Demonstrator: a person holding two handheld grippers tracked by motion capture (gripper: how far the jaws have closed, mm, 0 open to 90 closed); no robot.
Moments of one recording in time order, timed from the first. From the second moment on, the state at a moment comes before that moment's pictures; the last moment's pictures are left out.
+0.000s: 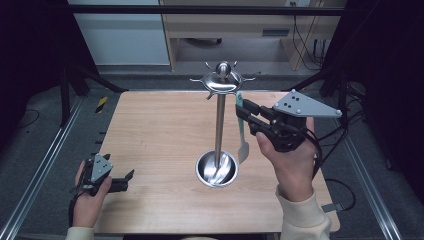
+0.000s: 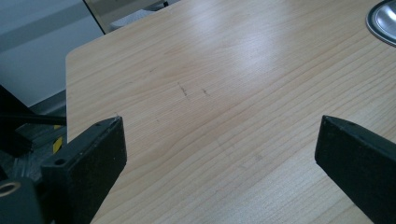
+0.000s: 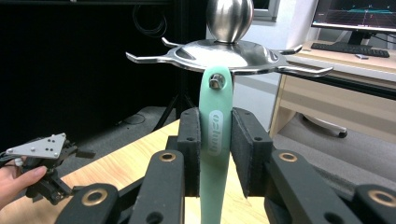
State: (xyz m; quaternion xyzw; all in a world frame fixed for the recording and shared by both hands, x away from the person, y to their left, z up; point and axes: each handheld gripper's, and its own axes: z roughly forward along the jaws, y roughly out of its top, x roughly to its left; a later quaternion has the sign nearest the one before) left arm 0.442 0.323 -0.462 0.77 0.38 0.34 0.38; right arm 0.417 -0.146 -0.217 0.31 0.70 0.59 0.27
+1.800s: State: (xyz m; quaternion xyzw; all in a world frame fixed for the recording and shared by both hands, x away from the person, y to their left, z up) left arm 0.441 0.323 -0.461 0.77 0.38 0.34 0.38; right arm 0.417 -0.140 -0.222 0.31 0.69 0.59 0.28
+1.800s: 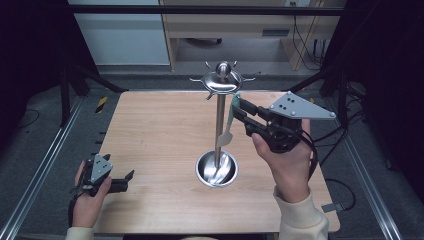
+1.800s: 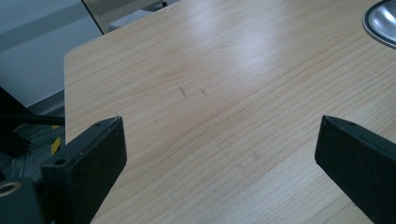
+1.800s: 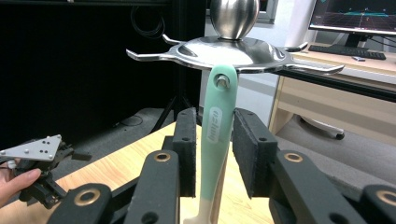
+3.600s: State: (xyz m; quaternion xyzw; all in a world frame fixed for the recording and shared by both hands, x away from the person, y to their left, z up) left arm 0.442 0.326 -0.462 0.77 0.38 0.34 0.37; right arm 0.495 -0.225 -0.358 0.50 0.69 0.41 0.33
